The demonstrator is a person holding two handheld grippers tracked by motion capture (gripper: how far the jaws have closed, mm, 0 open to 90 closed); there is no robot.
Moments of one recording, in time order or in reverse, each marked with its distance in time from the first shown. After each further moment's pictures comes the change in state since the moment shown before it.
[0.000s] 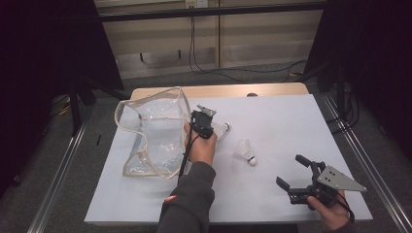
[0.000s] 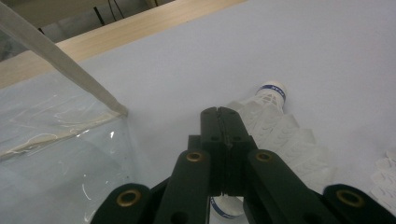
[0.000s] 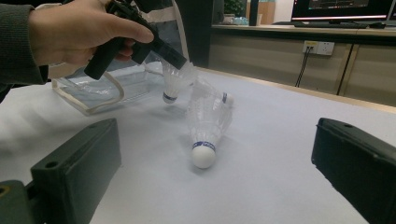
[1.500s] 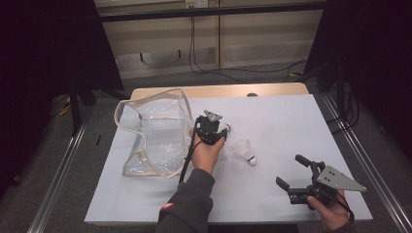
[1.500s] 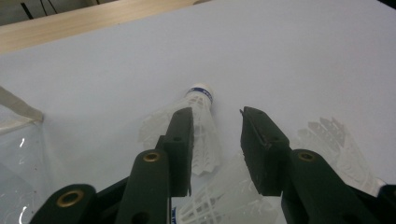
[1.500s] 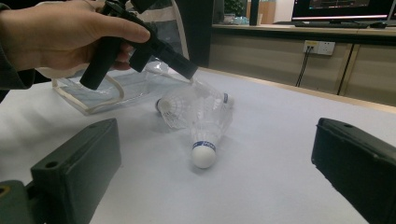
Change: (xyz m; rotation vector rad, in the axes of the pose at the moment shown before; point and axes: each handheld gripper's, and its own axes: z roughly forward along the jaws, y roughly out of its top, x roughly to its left) left arm -0.017 -0.007 -0.003 -0.042 -0.217 -0.048; right arm 0.000 0.000 0.000 0.000 0.000 0.001
